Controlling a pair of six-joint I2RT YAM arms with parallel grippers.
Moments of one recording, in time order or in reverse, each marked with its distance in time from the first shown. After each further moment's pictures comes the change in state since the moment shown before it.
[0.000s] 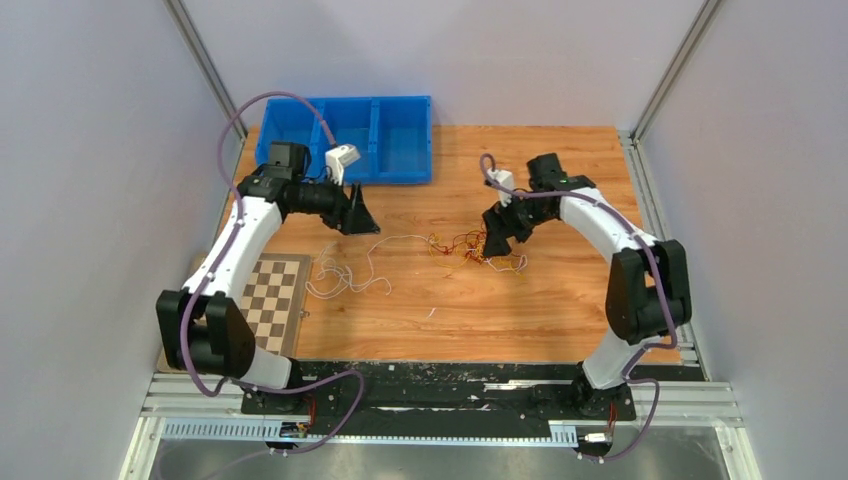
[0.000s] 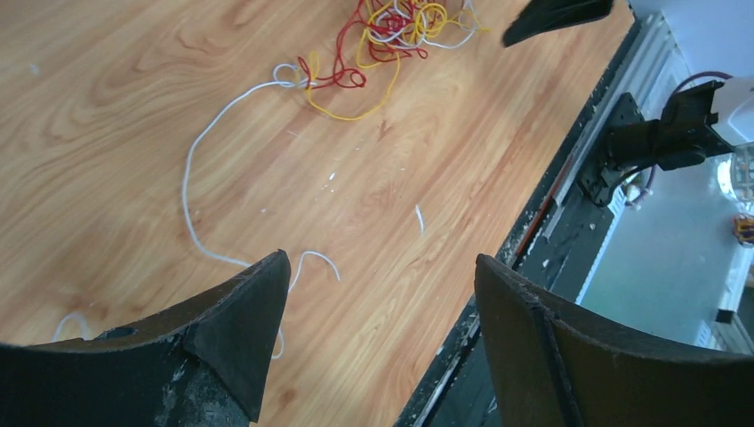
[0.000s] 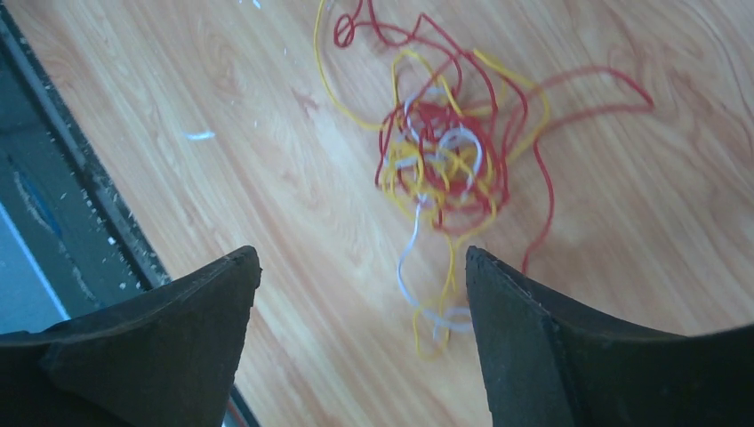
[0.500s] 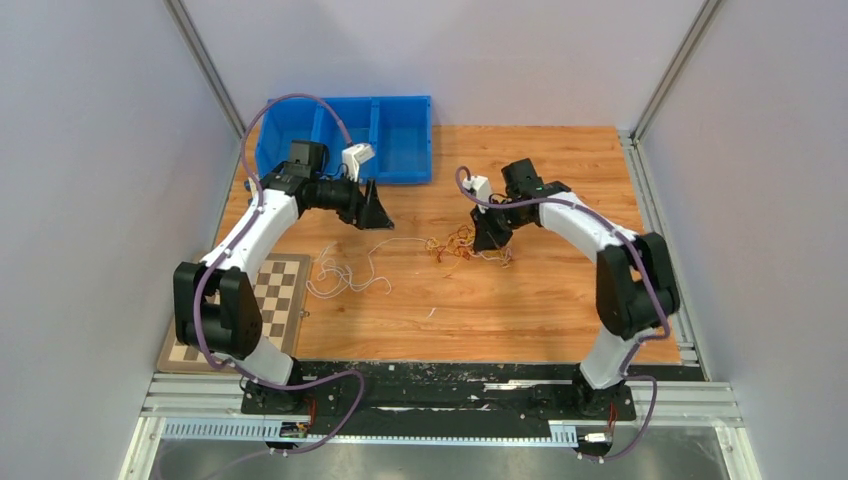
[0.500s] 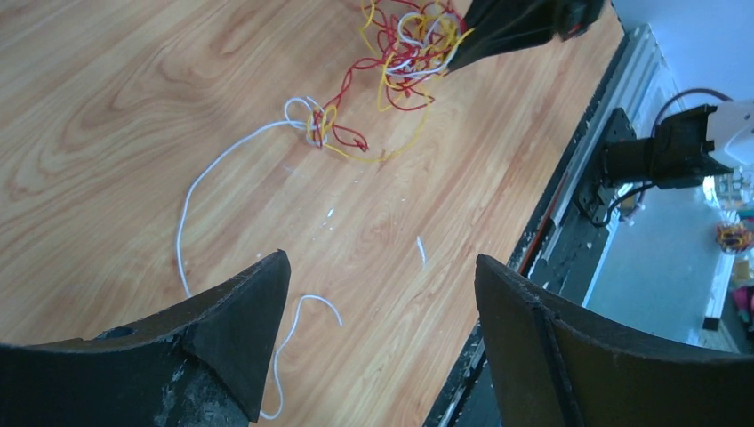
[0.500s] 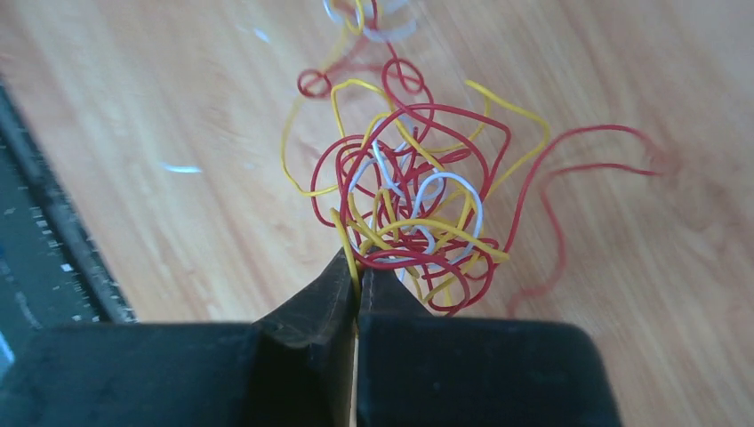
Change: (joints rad) left arm -0.093 0.147 -0.010 0.183 0.003 -0.113; right arm 0.169 0.162 0.002 0.185 0.121 0.050
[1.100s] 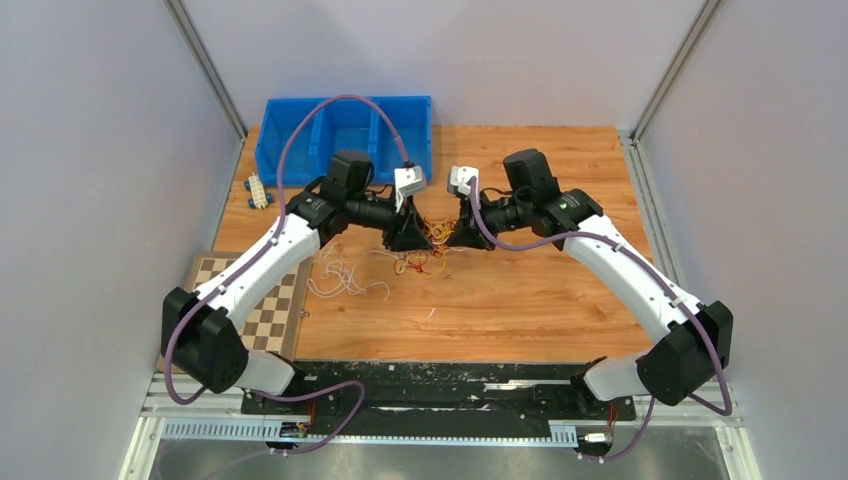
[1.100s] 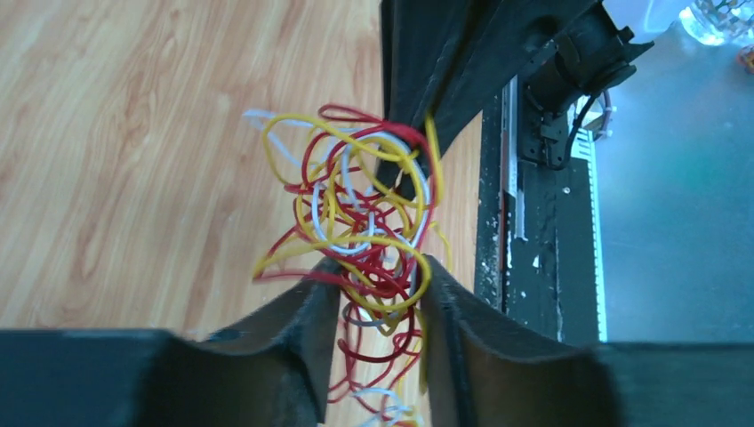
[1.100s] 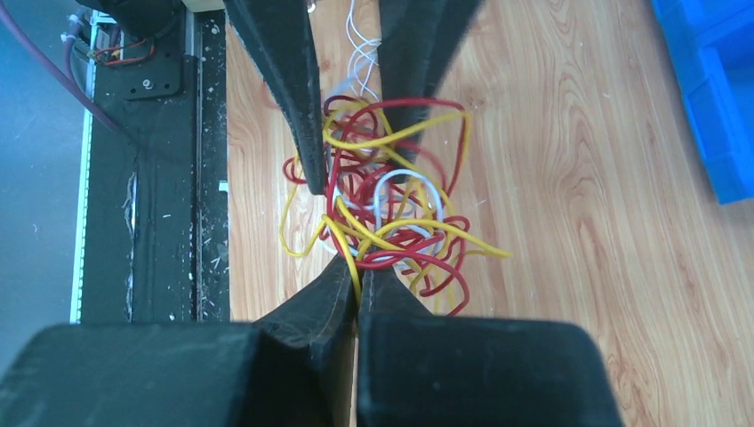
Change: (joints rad) left arm -0.329 -0.141 -0.048 0.156 0.071 0.174; right arm 0.184 -0.431 0.042 -0.016 -0.246 -0.079
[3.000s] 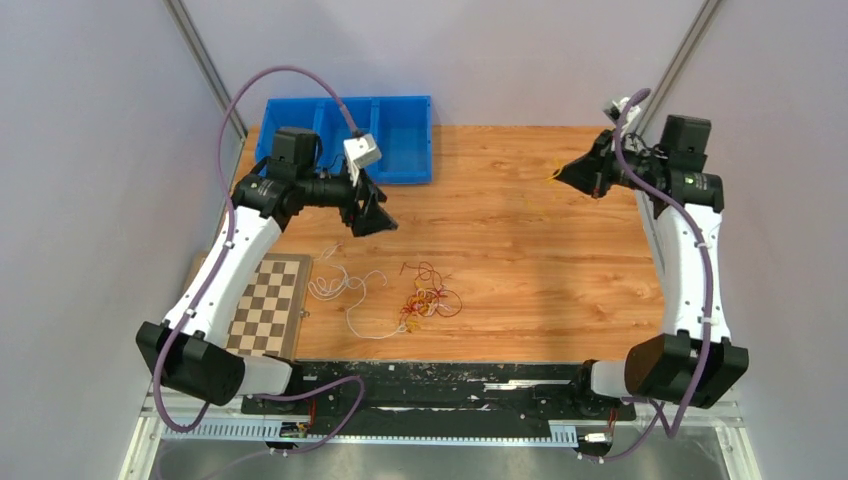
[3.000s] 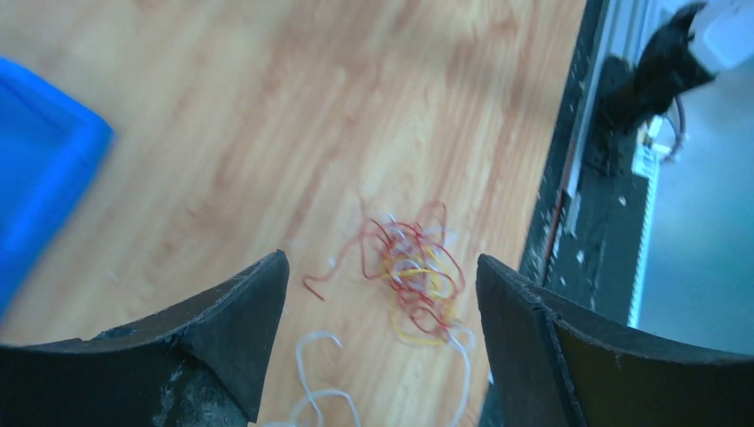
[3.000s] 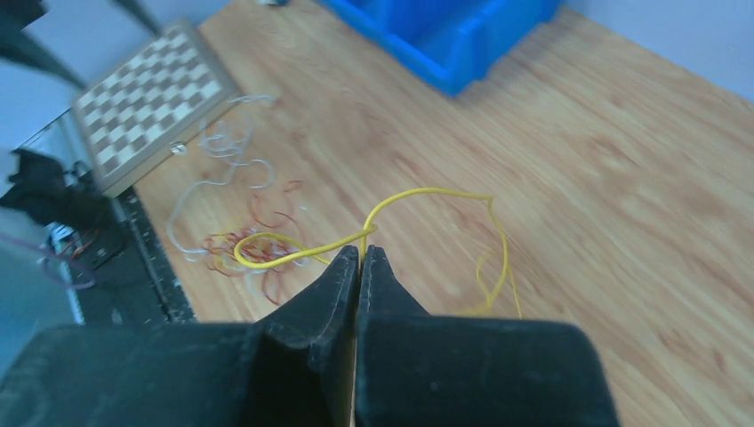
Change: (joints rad) left arm 0.212 -0.096 0.125 -0.341 -0.053 0.127; right arm -0.805 -0.025 0.175 -0.130 -0.272 0.183
